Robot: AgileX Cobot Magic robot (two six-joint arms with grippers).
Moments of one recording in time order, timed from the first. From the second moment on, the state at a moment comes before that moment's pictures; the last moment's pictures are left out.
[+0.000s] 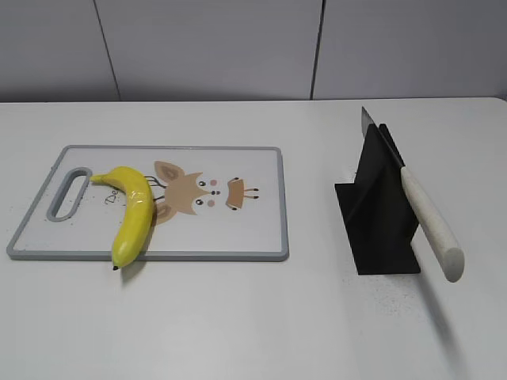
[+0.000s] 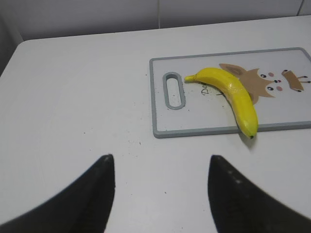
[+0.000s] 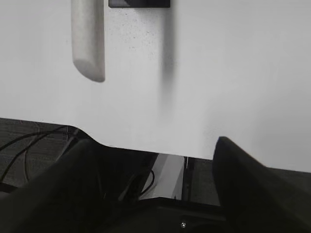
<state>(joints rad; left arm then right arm) -0.10 0.02 -0.50 0.02 1.04 0.05 0.05 0.94 -0.80 0.21 1.20 -0.03</state>
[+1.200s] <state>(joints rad) -0.10 0.02 -0.50 0.02 1.04 0.05 0.40 1.61 -1.16 0.07 1.18 0.21</state>
